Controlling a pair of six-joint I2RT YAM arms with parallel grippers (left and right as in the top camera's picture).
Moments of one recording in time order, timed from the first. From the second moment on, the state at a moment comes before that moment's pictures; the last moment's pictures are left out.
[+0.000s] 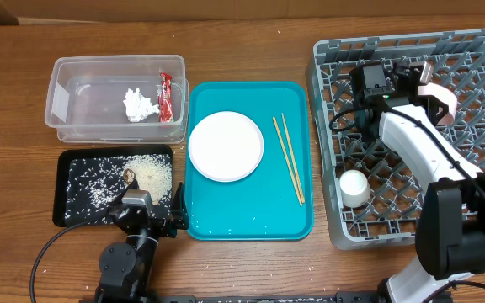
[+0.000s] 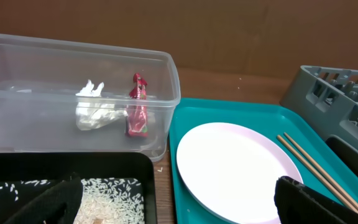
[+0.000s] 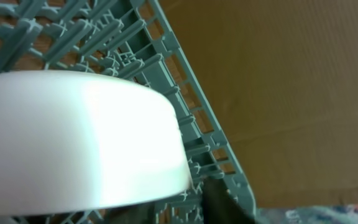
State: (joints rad) left arm -0.16 0.02 0.07 -0.21 -0.01 -0.18; right arm 0.14 1.81 1.27 -0.74 1.24 0.28
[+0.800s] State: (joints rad) left arm -0.16 0.02 0.07 -0.21 -0.01 -0.18; right arm 0.46 1.41 1.32 -0.79 0.29 0.31
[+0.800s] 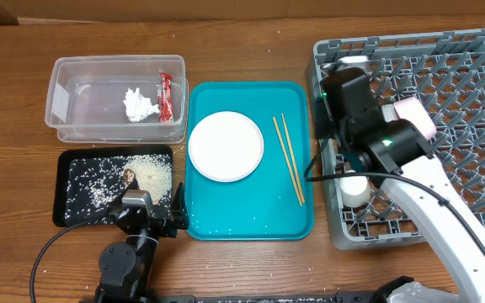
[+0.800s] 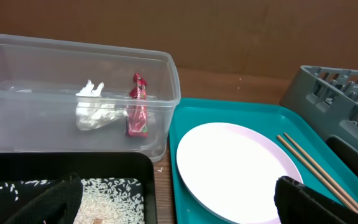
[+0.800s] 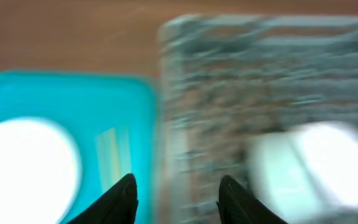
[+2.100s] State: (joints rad) left arm -0.16 0.02 0.07 -0.21 -0.01 -0.18; right arm 0.52 1.58 1.30 -0.78 0.13 0.58
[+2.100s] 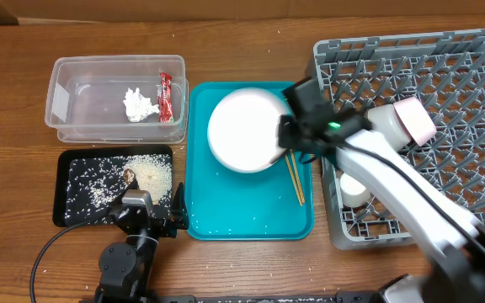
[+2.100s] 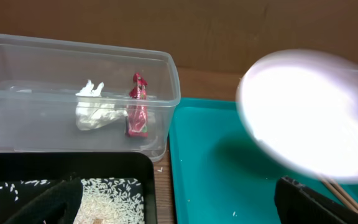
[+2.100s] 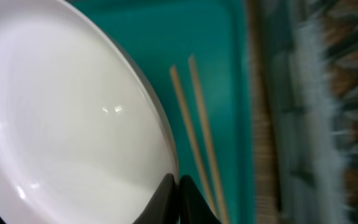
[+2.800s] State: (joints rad) left arm -0.16 0.02 0.07 -0.21 -0.01 -0.18; right arm 0.14 1.42 1.31 -0.89 1.25 0.41
